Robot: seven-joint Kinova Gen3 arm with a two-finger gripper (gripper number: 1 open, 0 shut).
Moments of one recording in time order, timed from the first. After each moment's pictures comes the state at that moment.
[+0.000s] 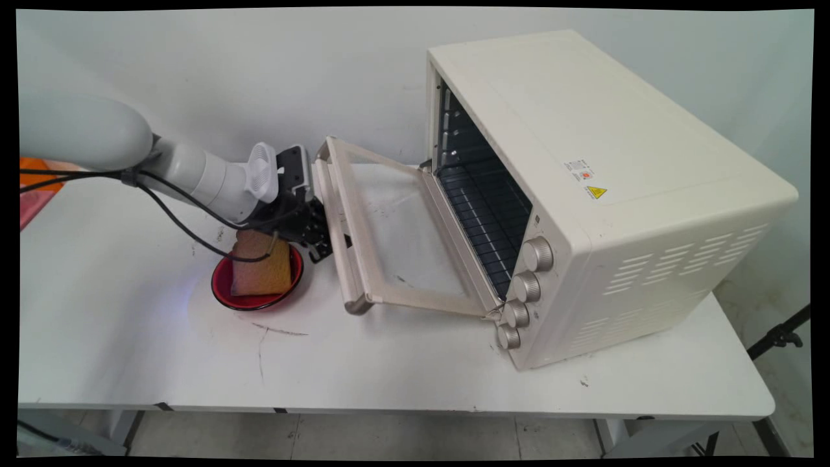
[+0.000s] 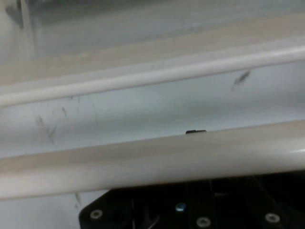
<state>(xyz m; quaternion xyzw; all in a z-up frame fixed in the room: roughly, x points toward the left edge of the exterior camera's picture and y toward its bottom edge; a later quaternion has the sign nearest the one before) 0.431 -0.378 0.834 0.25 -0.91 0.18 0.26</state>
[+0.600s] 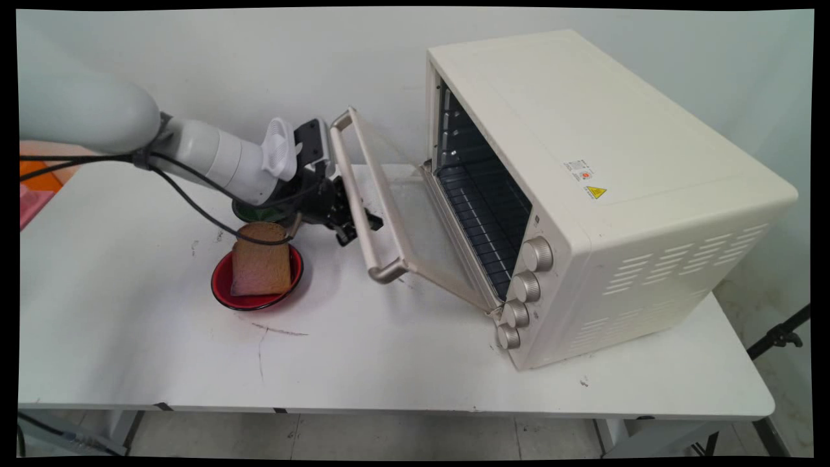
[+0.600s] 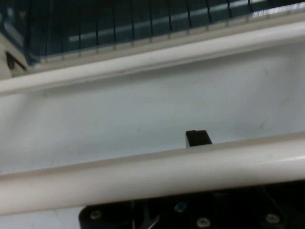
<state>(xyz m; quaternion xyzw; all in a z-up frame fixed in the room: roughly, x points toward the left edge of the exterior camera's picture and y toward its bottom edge) 0.397 -0.387 0.867 0.24 -0.90 0.19 0.31</state>
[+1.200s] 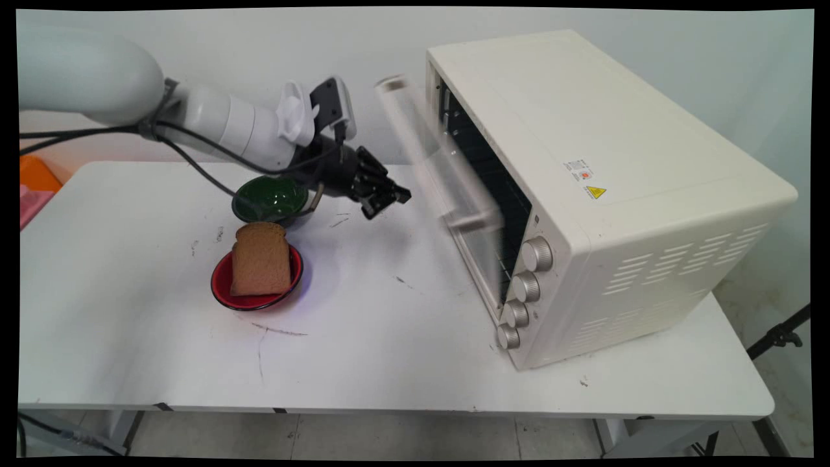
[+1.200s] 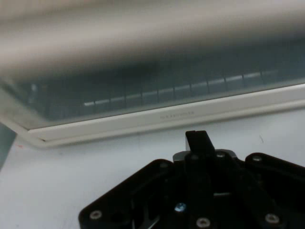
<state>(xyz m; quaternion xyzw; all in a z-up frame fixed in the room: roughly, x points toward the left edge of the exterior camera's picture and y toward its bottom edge) 0.367 -0.397 0.912 0.24 -0.88 0.21 0.35</state>
